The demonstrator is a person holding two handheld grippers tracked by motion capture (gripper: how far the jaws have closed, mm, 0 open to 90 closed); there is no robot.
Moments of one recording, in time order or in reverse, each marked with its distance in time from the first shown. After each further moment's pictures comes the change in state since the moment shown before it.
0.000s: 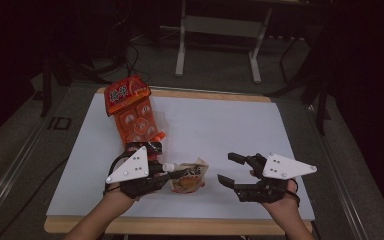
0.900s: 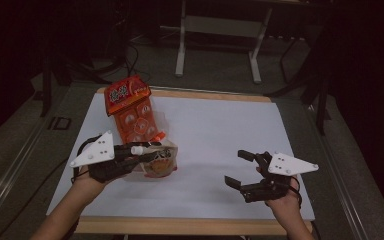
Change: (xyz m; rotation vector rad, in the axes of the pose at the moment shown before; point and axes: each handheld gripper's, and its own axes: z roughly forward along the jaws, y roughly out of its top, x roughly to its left) left arm 0.044 -0.010 -0.056 0.005 0.083 0.023; right arm -0.020 -0.024 -0.004 -0.006 -0.026 0.051
